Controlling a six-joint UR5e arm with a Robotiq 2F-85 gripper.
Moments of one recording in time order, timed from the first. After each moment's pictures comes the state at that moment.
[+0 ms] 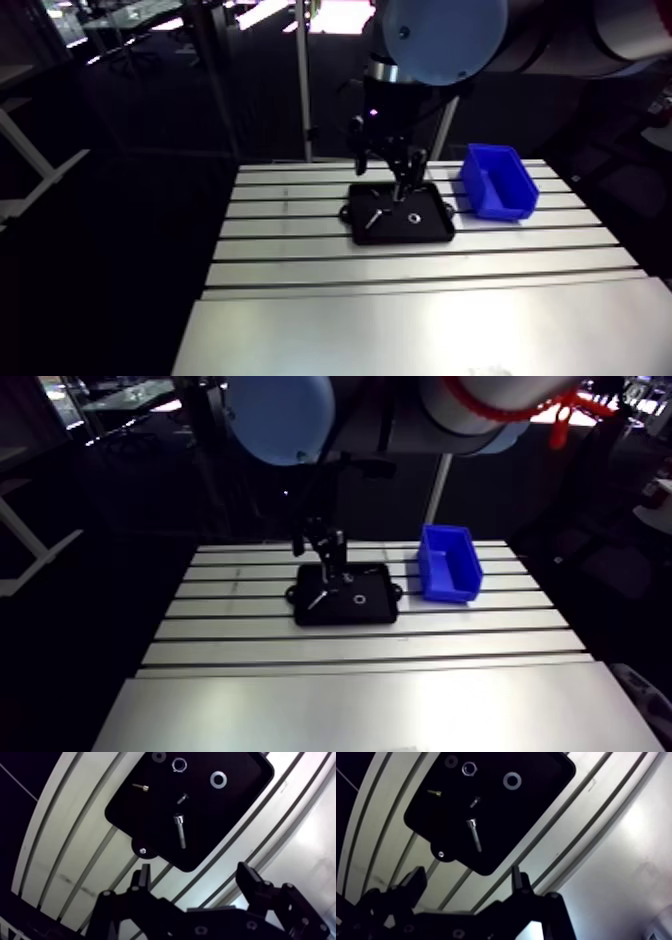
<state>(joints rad) -0.07 -1.27 1.83 -2.07 -1.56 -0.73</state>
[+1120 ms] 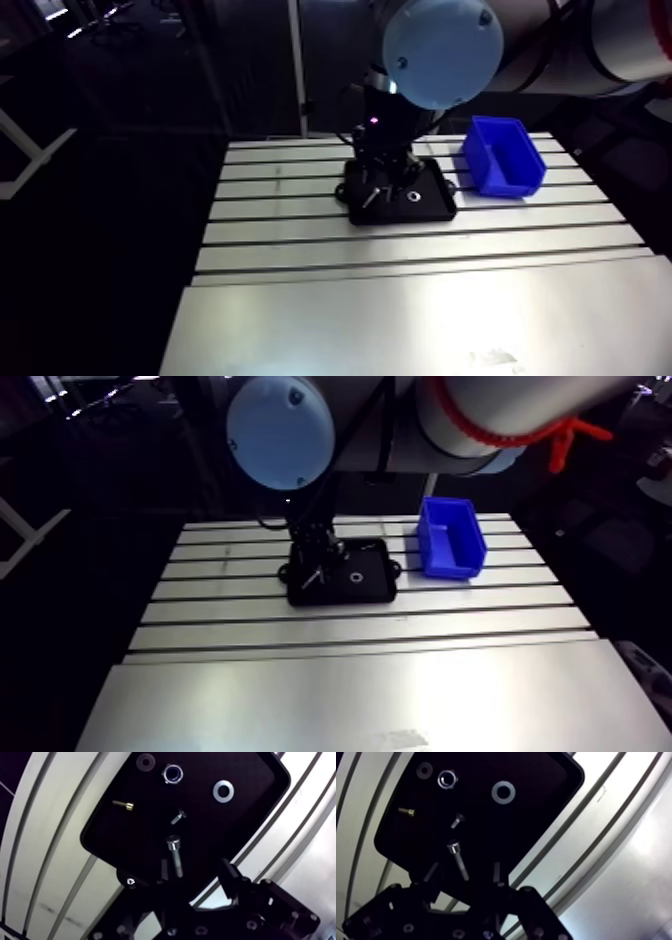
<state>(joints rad) -0.09 -1.18 1.87 -2.16 -1.57 -0.73</state>
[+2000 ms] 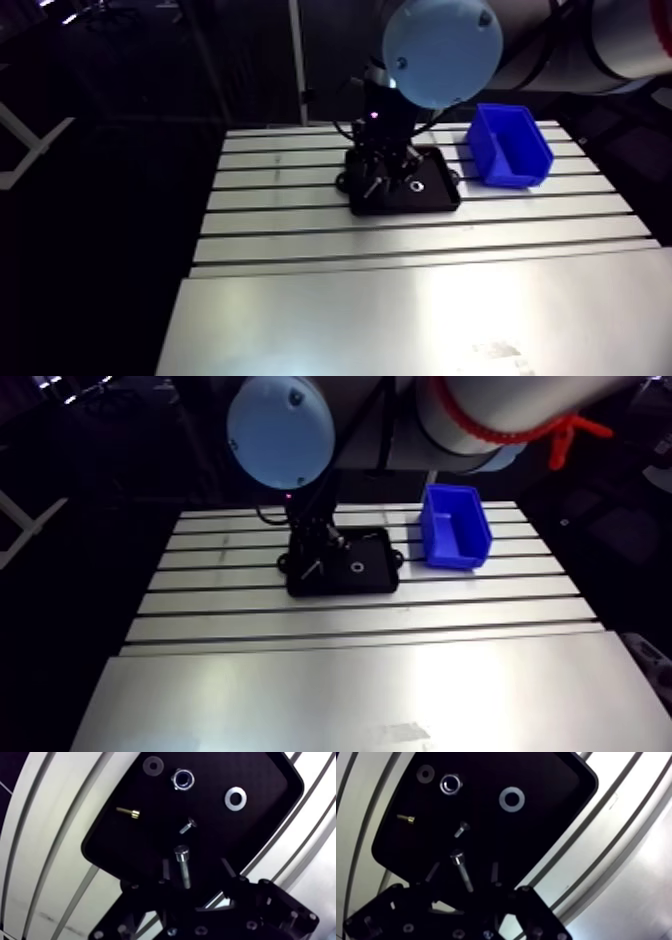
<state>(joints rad) -0.08 -1.14 1.87 -2.20 -1.57 -0.74</state>
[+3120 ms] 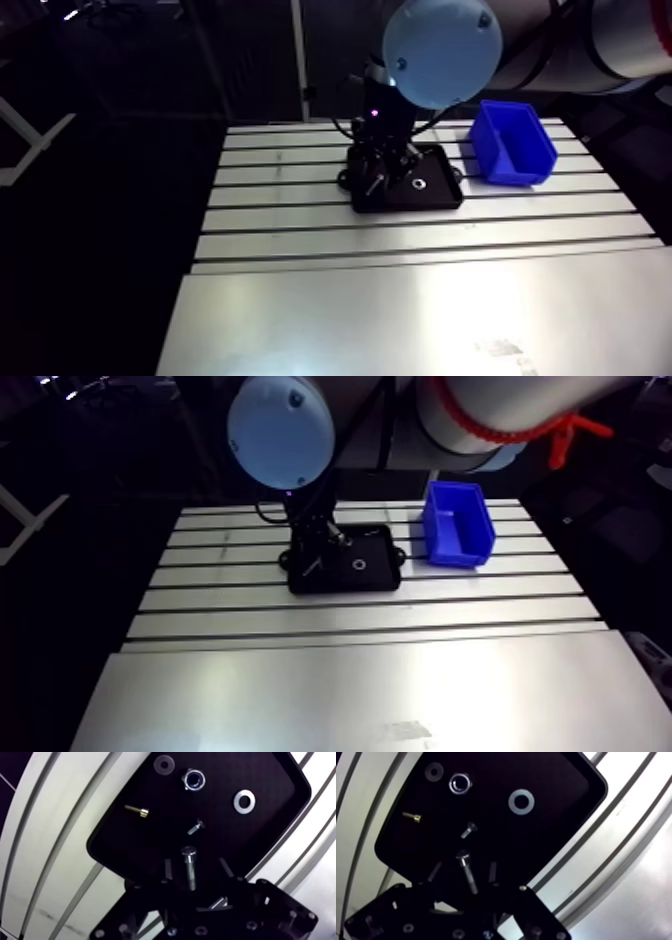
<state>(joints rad) -0.08 -1.13 1.87 -2.22 -1.57 -0.77</state>
